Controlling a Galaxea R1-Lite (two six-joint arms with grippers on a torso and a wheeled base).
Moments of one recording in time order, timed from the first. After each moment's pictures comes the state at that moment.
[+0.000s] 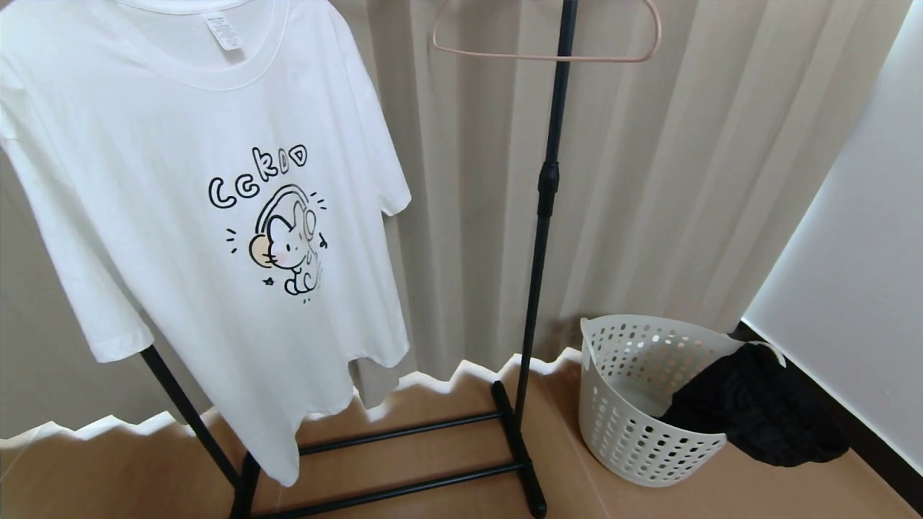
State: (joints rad) left arm 0.01 0.00 0.00 0.00 -0.01 0.01; right arm 0.00 0.00 0.00 -0.01 0.01 0.01
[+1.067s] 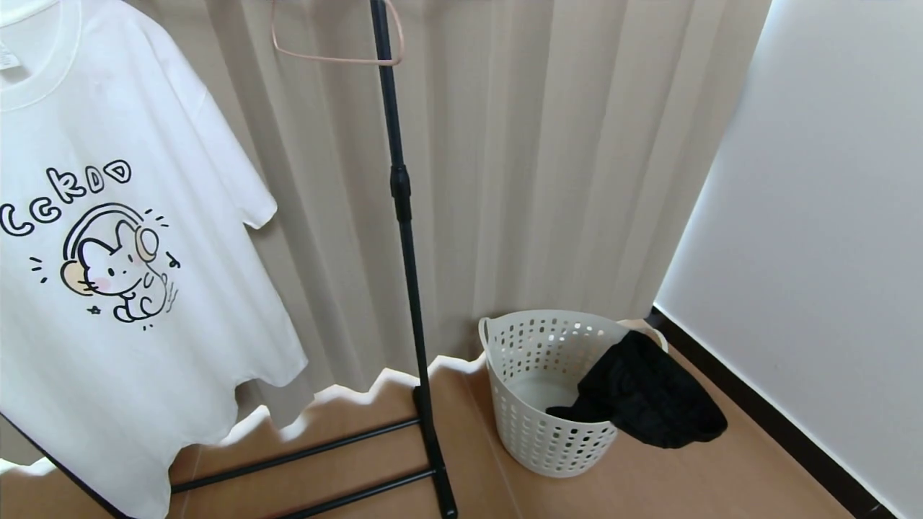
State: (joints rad) left arm 0.01 0.00 0.00 0.00 -0.01 0.01; right arm 0.00 0.00 0.00 -0.01 0.02 0.01
